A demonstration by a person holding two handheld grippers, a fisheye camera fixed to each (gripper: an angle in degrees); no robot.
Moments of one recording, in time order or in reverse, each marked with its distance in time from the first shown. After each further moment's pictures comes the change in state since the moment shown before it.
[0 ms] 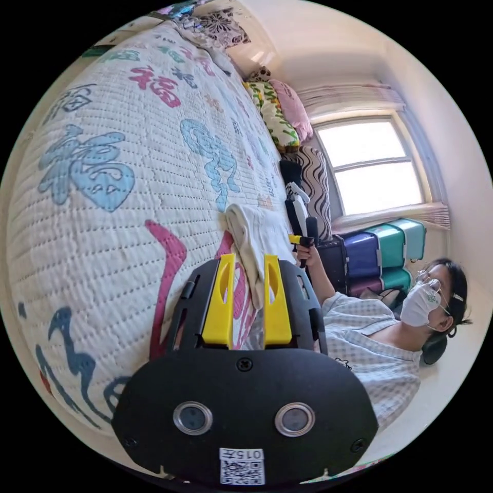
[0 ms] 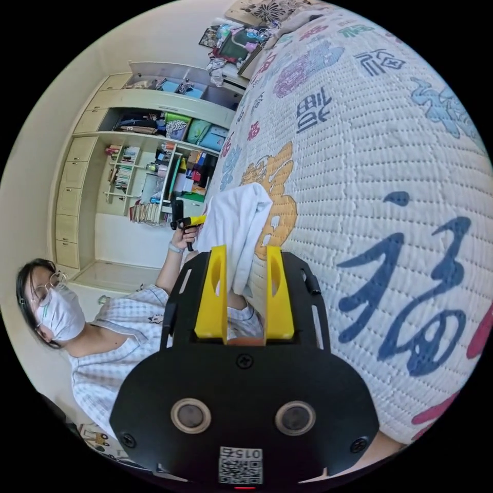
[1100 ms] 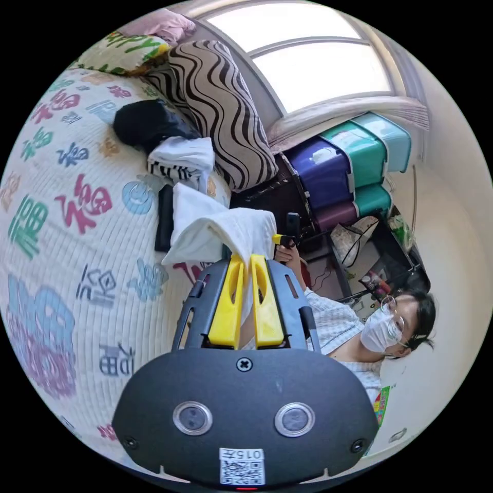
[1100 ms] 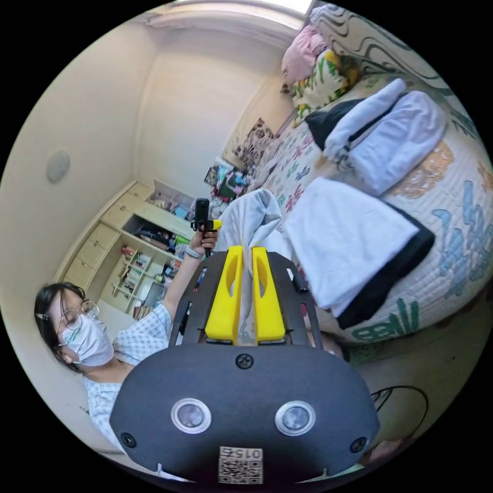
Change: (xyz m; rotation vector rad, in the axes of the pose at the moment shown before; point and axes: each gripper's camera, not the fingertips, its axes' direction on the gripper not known) left arm 0.225 -0.332 0.470 -0.632 0.194 0.490; right arm -0.017 0.242 -0.386 0.823 0.096 0.064
